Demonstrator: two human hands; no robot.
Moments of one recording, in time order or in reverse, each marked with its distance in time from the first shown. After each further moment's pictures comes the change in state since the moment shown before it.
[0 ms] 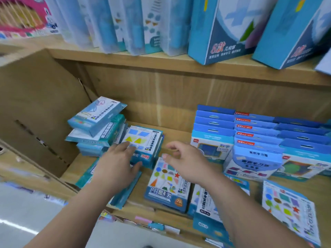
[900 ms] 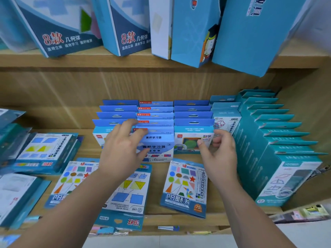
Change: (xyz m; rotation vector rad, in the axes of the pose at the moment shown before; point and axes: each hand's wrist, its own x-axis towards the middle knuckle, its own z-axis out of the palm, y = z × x) left_hand 0.036 0.262 -0.010 -0.232 0.271 0.372; right_hand -0.151 0.213 -0.148 0.070 0.953 0.242
